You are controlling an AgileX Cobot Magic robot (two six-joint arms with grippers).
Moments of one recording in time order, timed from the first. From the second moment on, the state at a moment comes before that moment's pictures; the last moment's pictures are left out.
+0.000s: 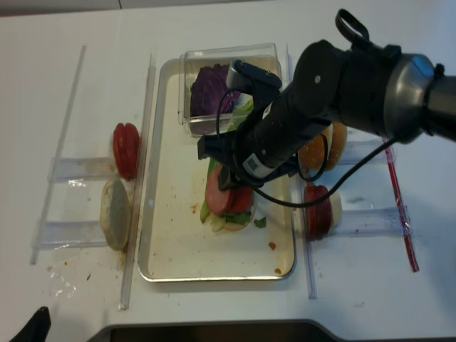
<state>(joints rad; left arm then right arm) -0.01 -0.02 -0.49 -0.07 1.18 0.00 0.64 1.76 -1.13 0.71 0.66 0.00</state>
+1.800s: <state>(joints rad) -0.01 -0.02 -0.49 -0.07 1.18 0.00 0.60 1.74 -1.13 0.56 0.71 0.06</state>
